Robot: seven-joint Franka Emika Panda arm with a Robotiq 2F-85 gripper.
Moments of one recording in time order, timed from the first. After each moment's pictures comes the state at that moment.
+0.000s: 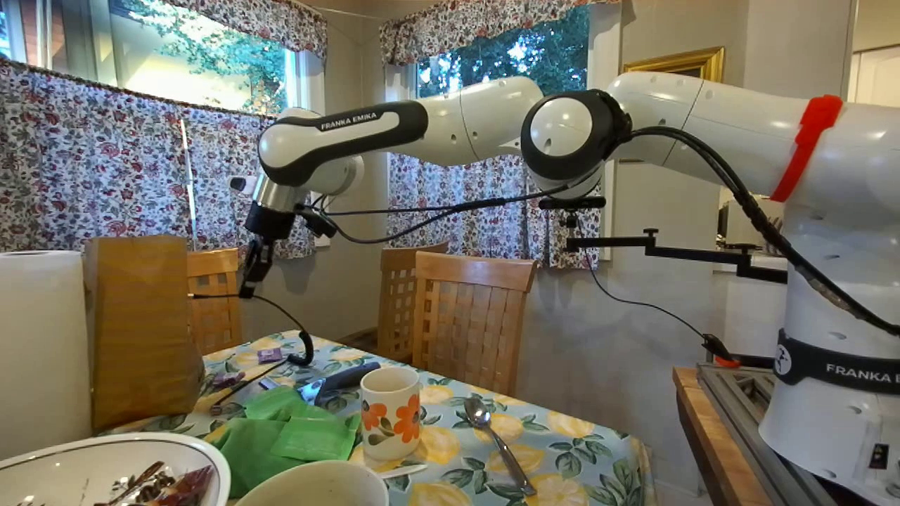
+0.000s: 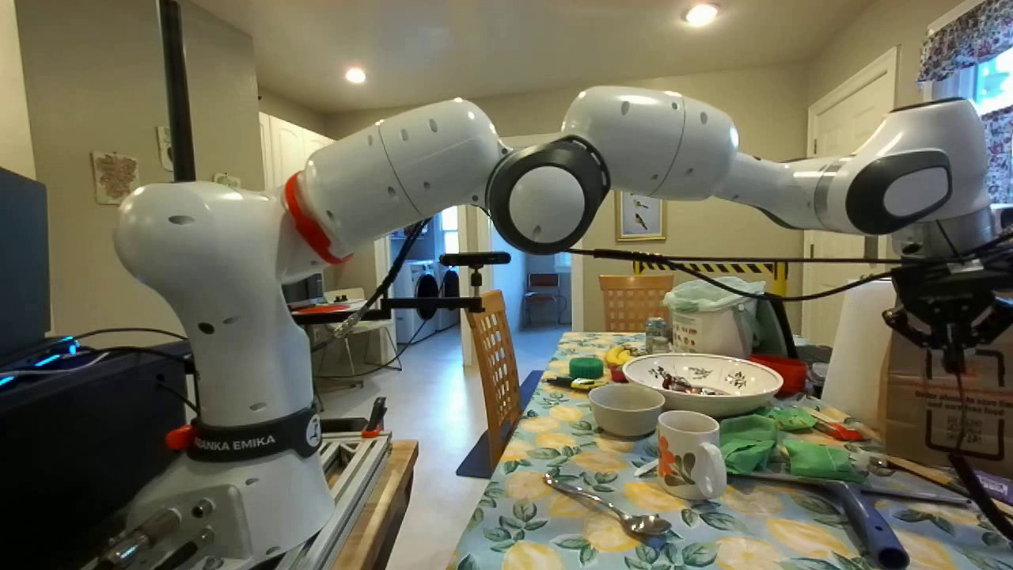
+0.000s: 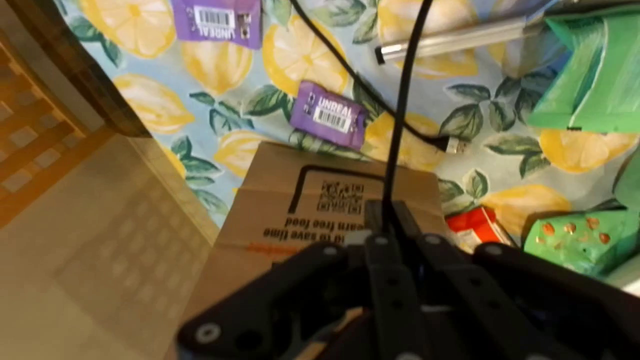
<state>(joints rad) -0.08 1.19 0.20 -0.59 -0.06 2.13 -0.95</state>
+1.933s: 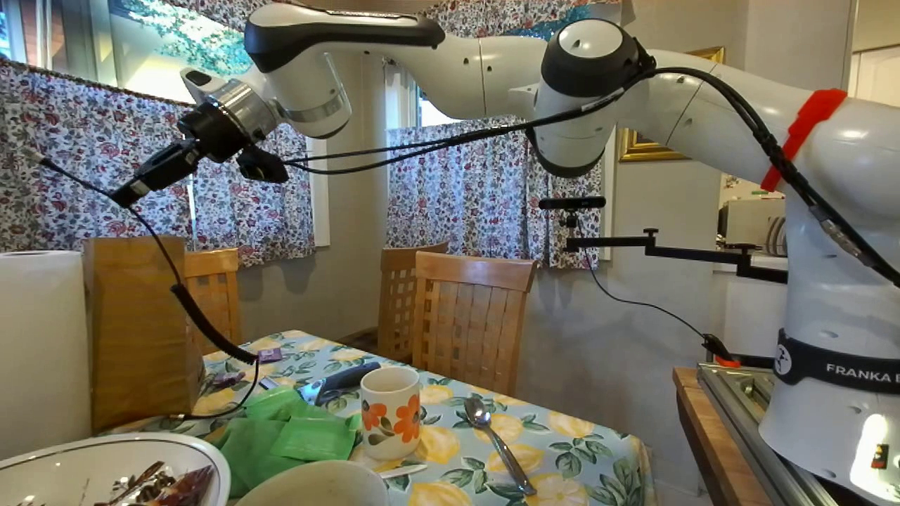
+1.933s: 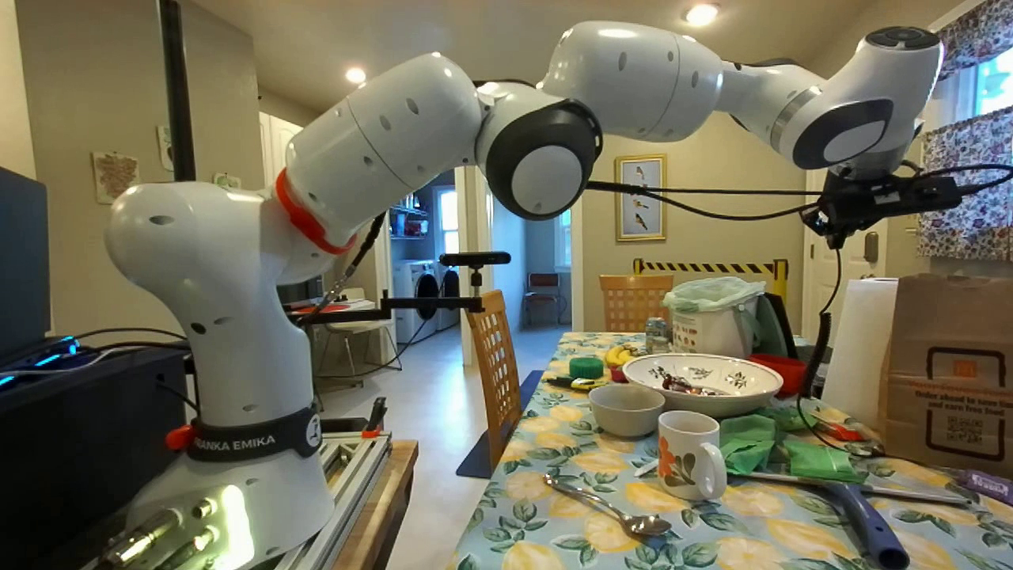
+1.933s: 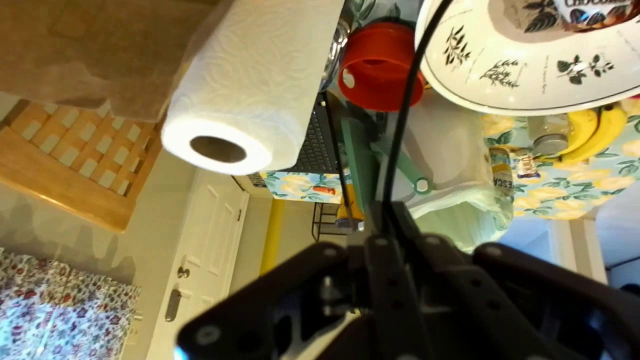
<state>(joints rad) -0.20 1.05 0.69 -0.75 0.10 2.18 -1.24</state>
